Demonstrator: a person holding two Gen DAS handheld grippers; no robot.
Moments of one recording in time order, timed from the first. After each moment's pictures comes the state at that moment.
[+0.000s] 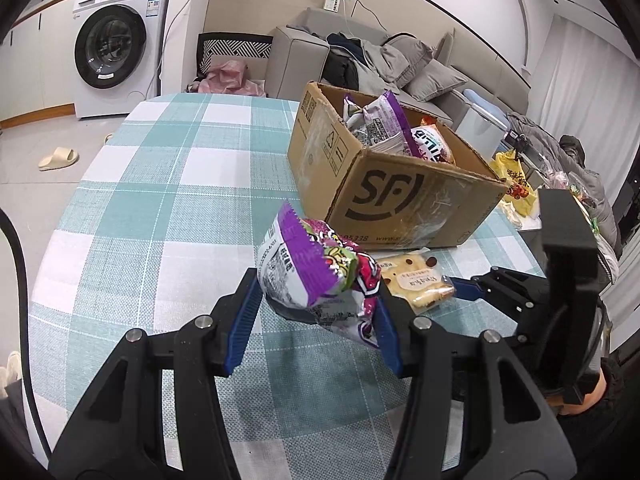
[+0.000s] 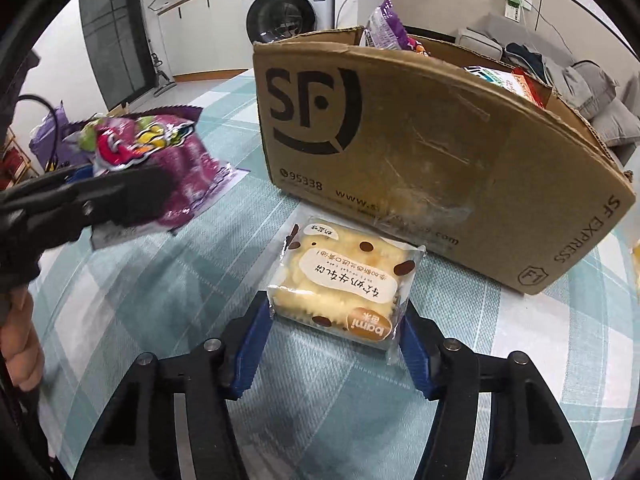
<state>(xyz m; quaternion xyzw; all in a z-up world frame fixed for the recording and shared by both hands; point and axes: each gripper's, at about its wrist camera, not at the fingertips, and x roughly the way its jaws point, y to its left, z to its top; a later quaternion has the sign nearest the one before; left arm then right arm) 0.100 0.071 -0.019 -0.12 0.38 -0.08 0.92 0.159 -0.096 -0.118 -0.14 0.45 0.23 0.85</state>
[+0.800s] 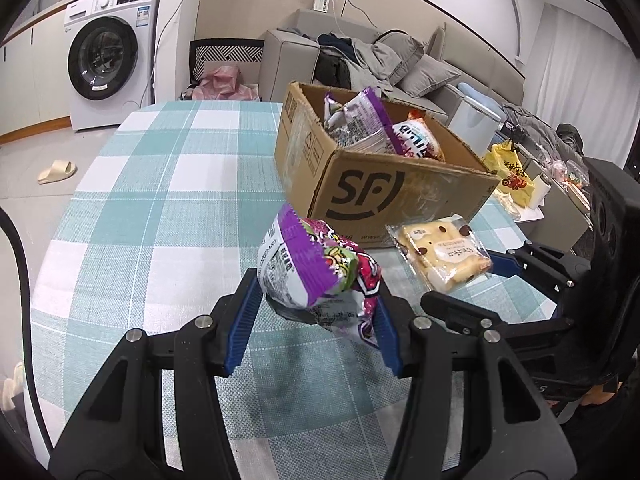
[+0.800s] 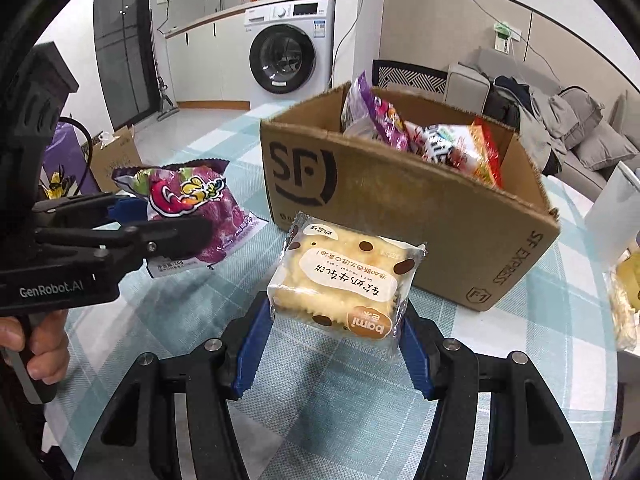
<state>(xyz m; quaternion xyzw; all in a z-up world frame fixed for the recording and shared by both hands) 0.097 0.057 -0.017 -0.10 0.37 -0.09 0.92 0.108 -0.107 -0.071 -0.13 0.39 0.23 0.88</state>
